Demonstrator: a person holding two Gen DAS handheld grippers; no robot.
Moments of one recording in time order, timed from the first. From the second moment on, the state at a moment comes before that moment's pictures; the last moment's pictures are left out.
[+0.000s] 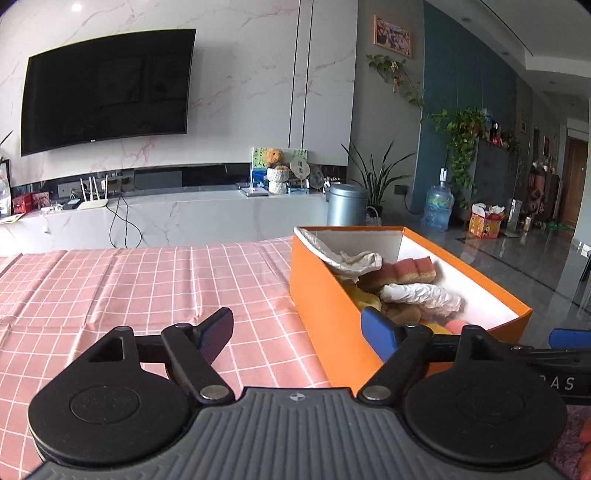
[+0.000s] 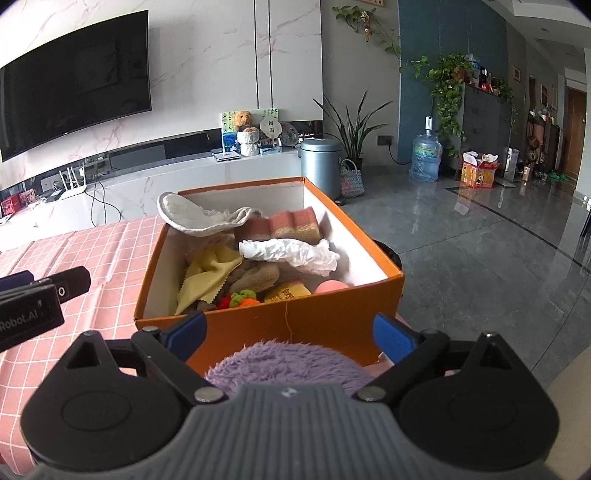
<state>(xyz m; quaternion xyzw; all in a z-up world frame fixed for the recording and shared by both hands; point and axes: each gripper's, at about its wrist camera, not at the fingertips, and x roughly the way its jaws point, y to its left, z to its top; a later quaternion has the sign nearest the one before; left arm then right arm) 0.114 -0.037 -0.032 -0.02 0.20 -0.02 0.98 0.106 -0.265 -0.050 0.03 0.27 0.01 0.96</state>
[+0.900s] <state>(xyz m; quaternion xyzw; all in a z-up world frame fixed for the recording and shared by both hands) 0.116 -0.042 -0.036 -0.01 0.23 -0.01 0.97 0.107 -0.266 -0.050 0.03 0.27 0.01 0.96</state>
